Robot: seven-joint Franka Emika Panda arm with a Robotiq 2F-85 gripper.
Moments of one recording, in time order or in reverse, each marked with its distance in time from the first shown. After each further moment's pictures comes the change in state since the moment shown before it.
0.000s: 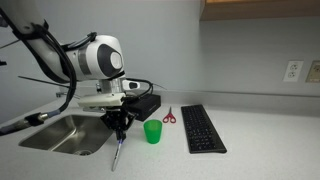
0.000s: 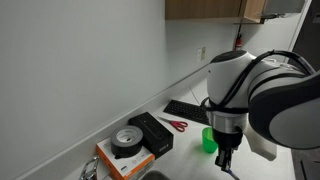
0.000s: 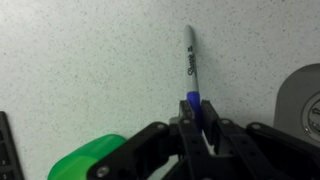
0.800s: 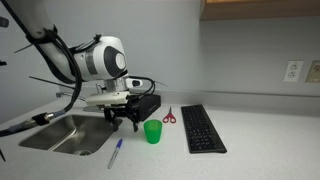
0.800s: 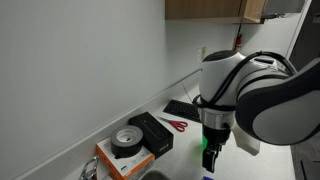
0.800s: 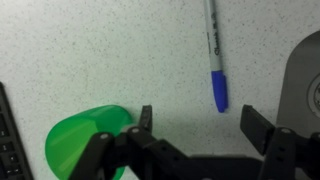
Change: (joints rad) arm 0.009 0.056 -0.015 0.067 -0.025 0.047 0.009
